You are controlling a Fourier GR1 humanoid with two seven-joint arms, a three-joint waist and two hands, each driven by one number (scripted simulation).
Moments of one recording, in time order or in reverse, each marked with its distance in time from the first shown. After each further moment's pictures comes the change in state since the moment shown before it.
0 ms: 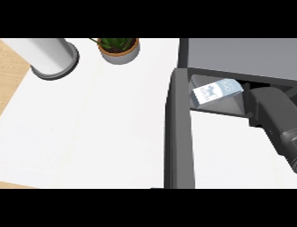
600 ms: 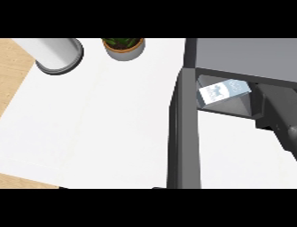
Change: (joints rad) left arm -0.044 0.028 0.001 0.032 -0.016 0.004 0.005; right arm -0.037 -0.037 -0.007 0.026 -0.019 -0.025 0.002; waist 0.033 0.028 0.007
